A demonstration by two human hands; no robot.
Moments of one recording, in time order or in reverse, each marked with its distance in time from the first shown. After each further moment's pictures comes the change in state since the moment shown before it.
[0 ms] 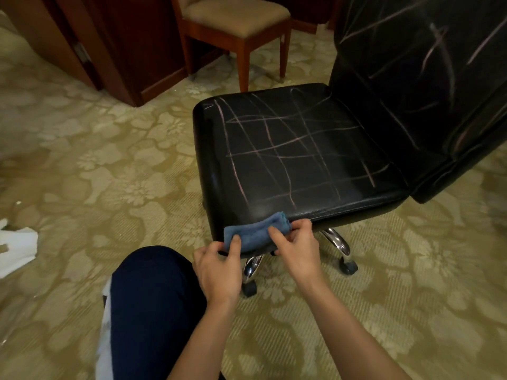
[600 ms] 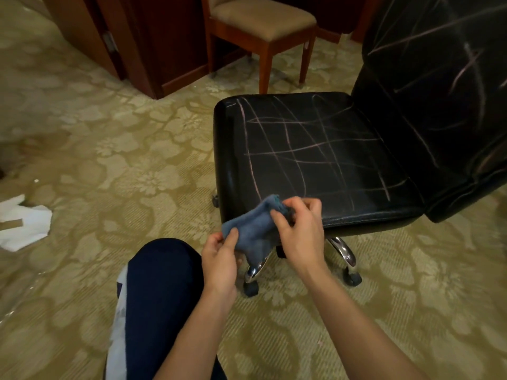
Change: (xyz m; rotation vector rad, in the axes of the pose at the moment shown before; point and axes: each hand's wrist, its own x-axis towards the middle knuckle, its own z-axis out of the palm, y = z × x) left_hand 0.002 0.018 -0.019 -0.703 -0.136 -0.255; right_hand 0.001 -0.044 0.001 -0.306 0.016 -0.434
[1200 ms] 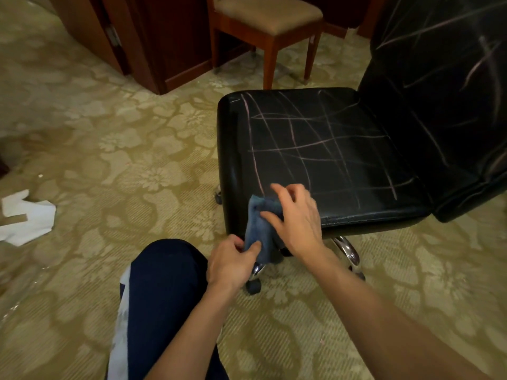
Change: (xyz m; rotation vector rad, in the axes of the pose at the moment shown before) left_hand 0.013 -0.004 -0.006 0.959 -0.082 0.104; right_hand 0.029 0.011 0.014 -0.441 -0.134 -0.316
